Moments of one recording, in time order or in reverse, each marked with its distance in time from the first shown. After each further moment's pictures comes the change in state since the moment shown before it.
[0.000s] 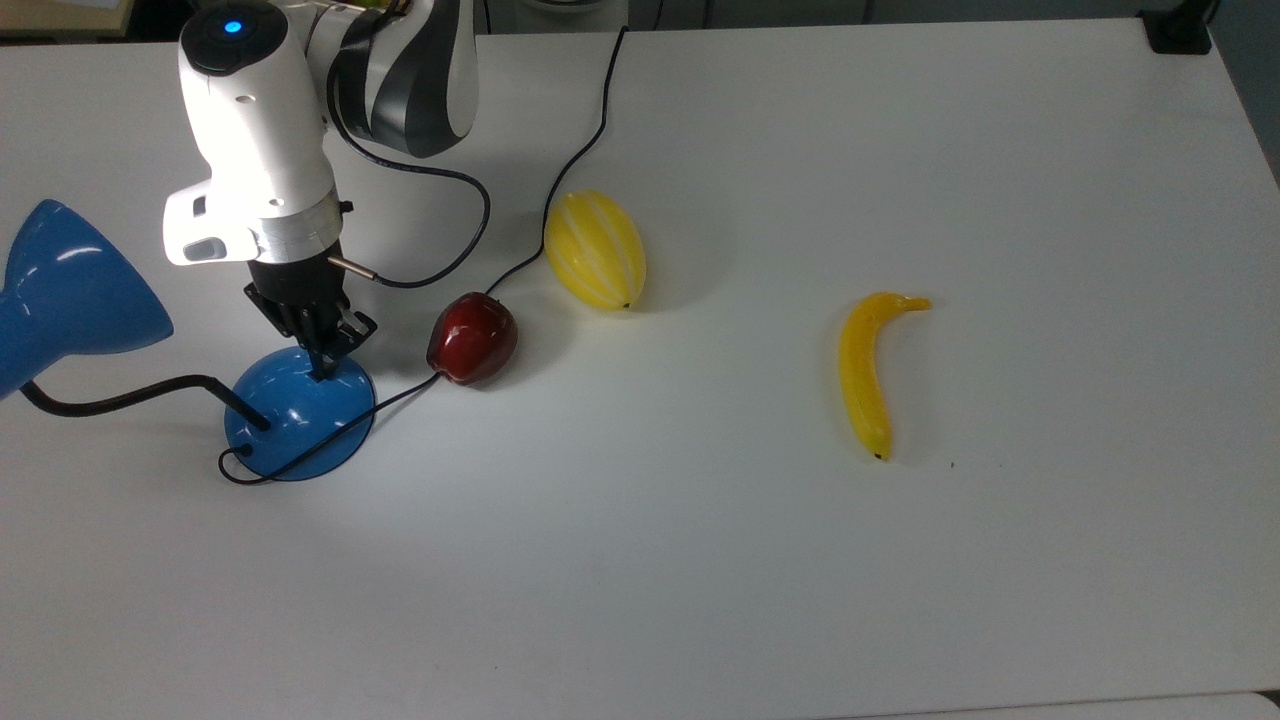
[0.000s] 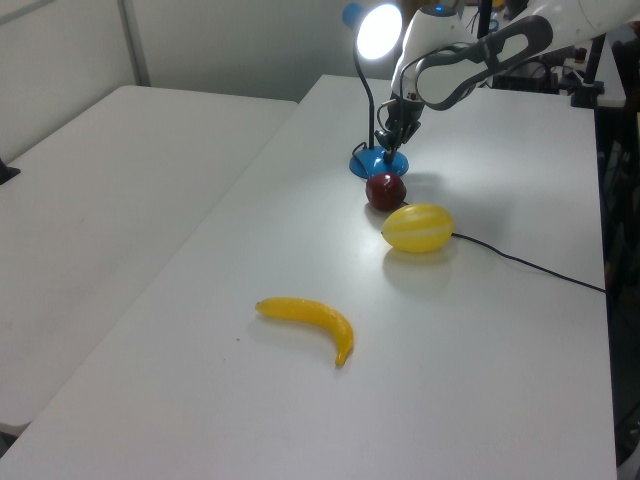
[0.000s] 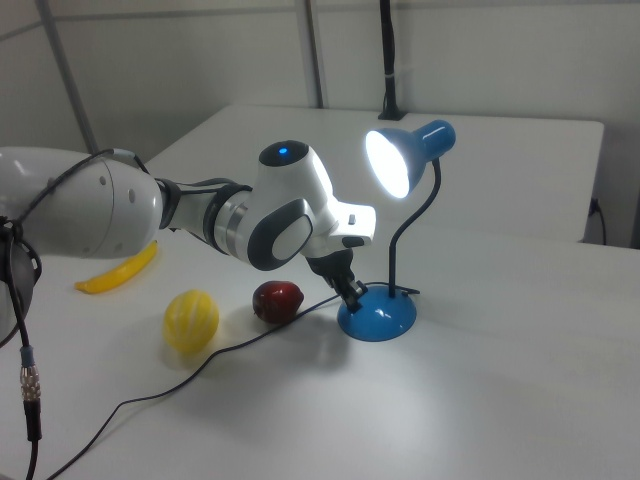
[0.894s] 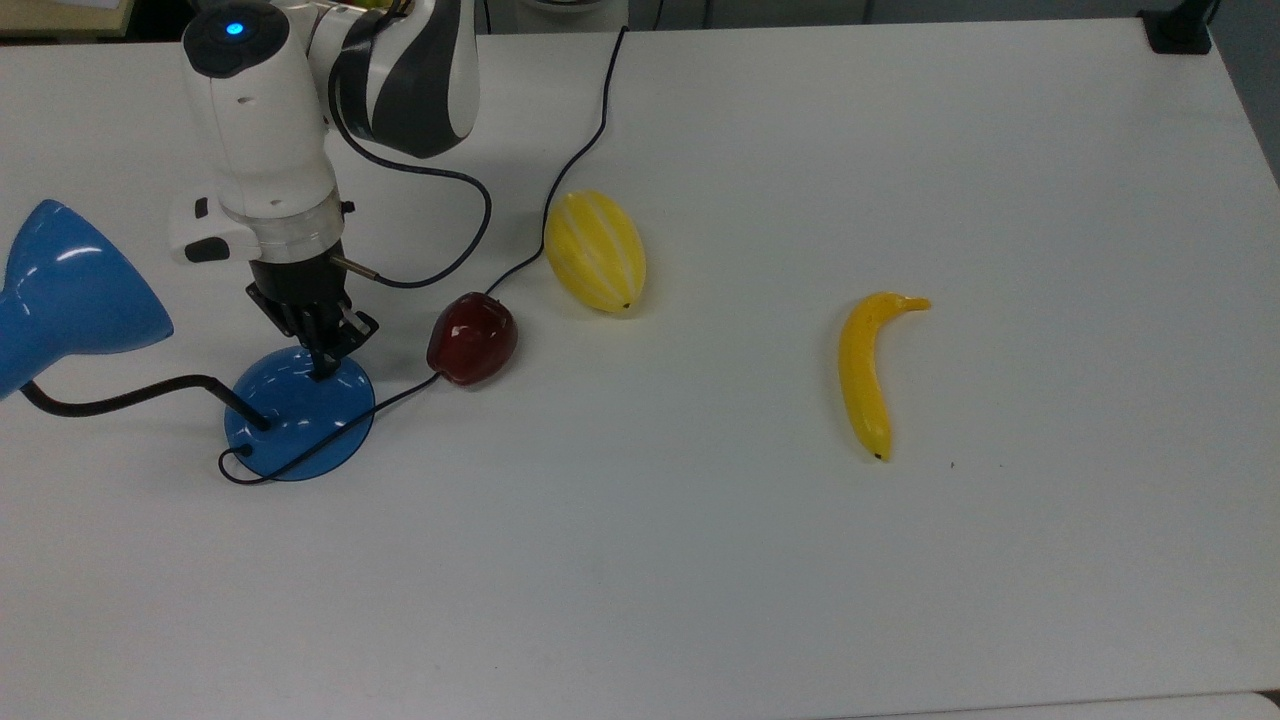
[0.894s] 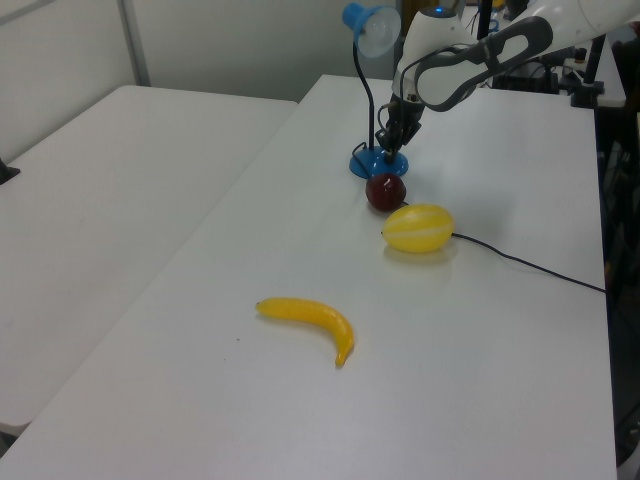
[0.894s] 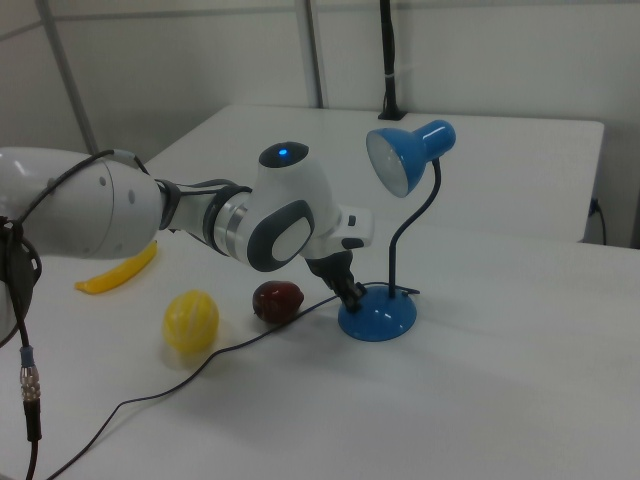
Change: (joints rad) arm 0.000 0.000 0.000 -0.005 0.000 0.000 0.000
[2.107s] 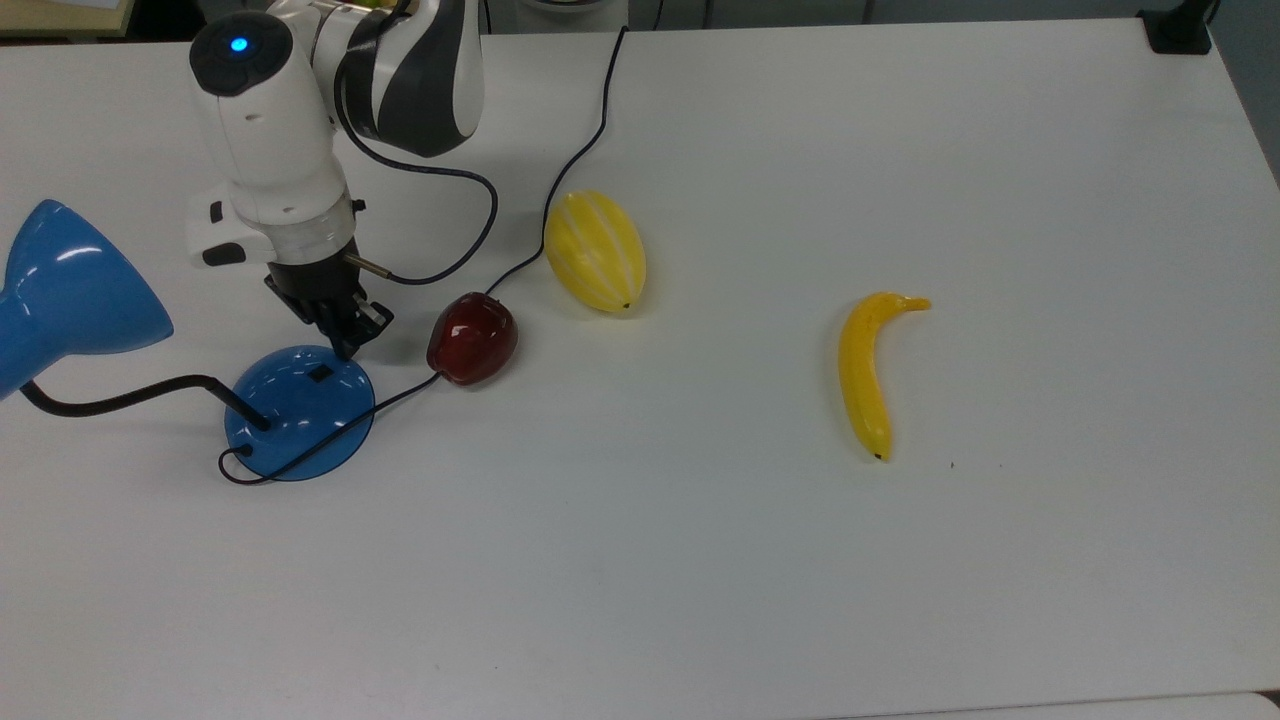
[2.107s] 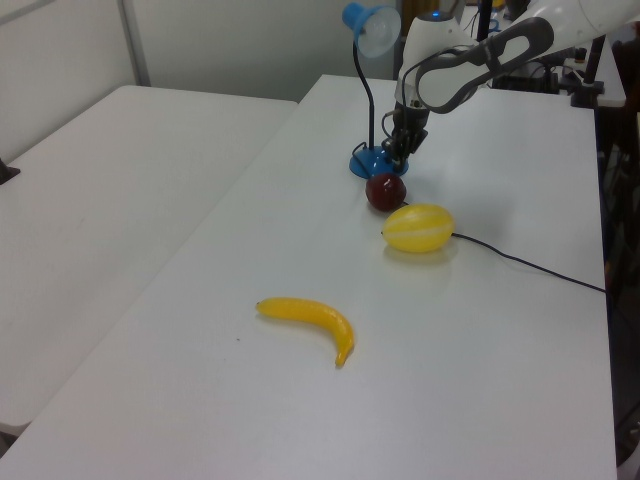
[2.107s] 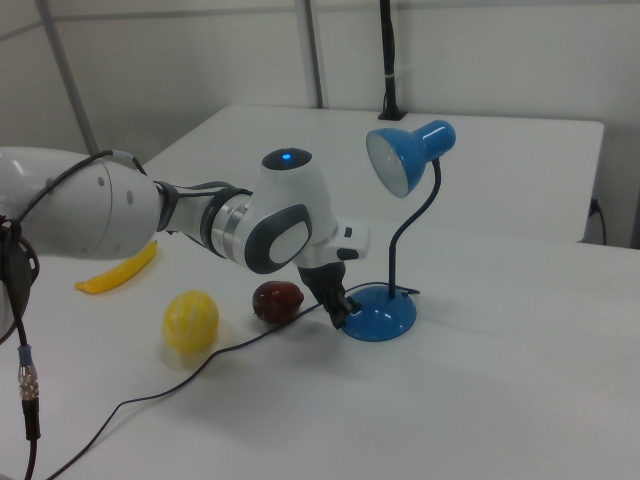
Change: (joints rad) arm 0.004 -0.008 0.000 -0.019 0.000 -0.101 0.008
